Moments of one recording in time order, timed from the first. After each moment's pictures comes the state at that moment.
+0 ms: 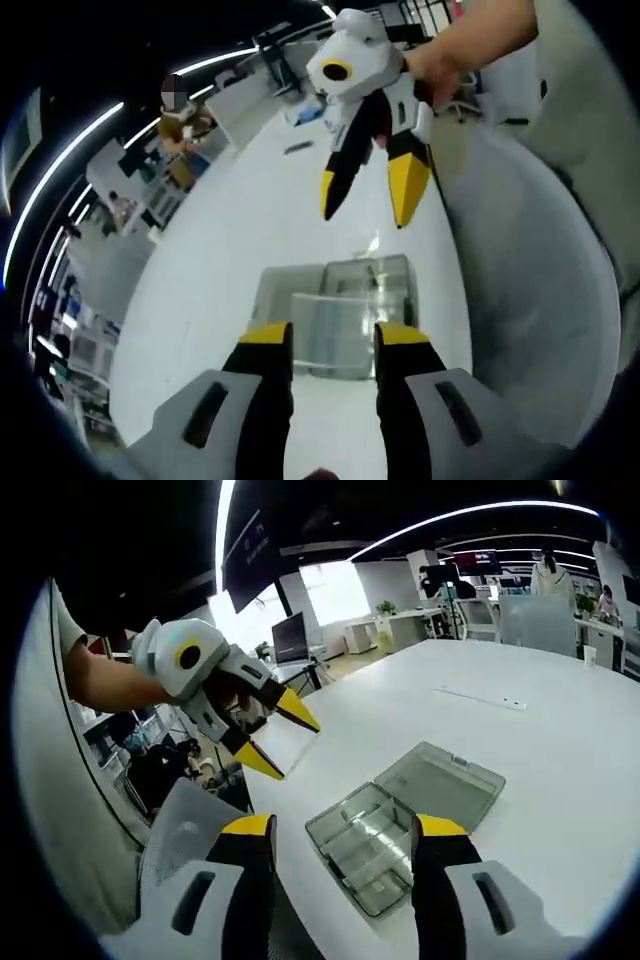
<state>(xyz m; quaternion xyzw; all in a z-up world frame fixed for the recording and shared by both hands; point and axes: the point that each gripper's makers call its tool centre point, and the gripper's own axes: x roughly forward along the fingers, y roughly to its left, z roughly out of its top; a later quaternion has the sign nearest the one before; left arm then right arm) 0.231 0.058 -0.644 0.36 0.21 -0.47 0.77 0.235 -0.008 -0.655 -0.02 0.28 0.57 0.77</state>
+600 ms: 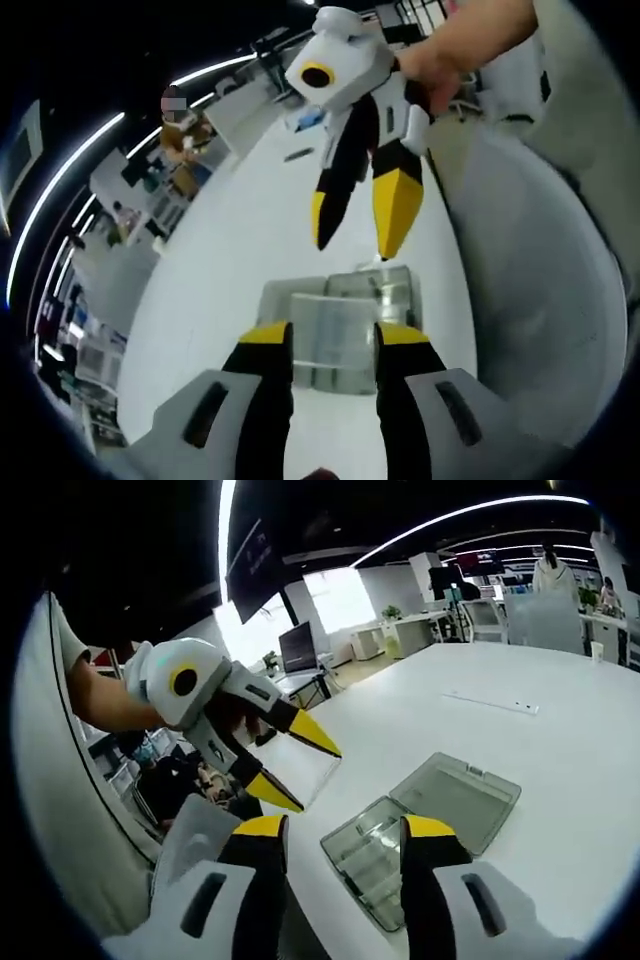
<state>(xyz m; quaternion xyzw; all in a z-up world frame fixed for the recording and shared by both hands) 0.230 0.041 -0.643 0.38 0.19 -0.47 0.77 0.232 0.006 -0.644 0.01 0.28 0.58 0.76</state>
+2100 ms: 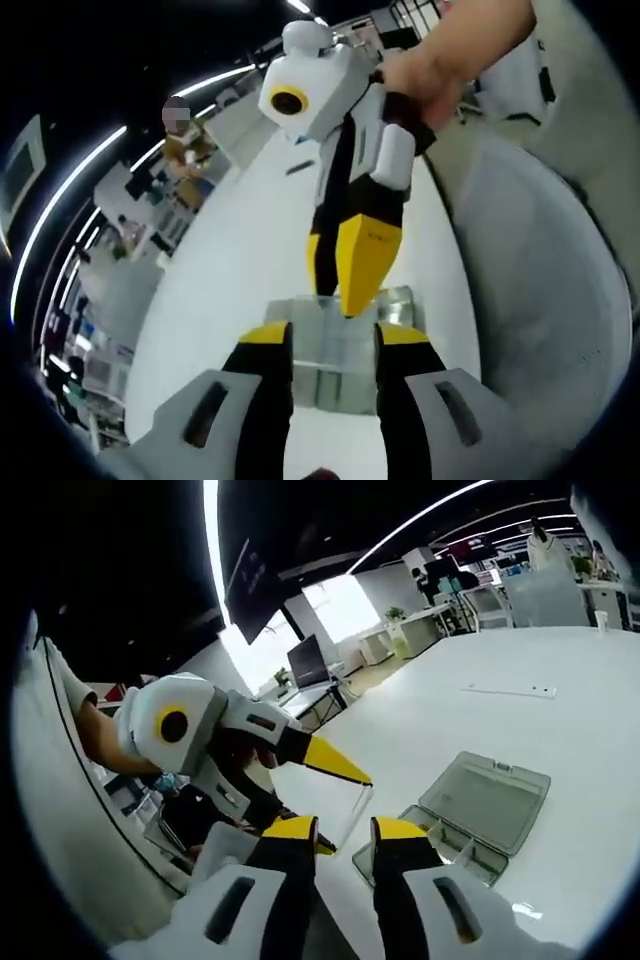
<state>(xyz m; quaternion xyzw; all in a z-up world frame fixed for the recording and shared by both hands) 0.230 0.020 -0.636 0.38 0.16 -0.47 0.78 0.225 0.025 -0.633 0.08 0.30 0.59 0.74</state>
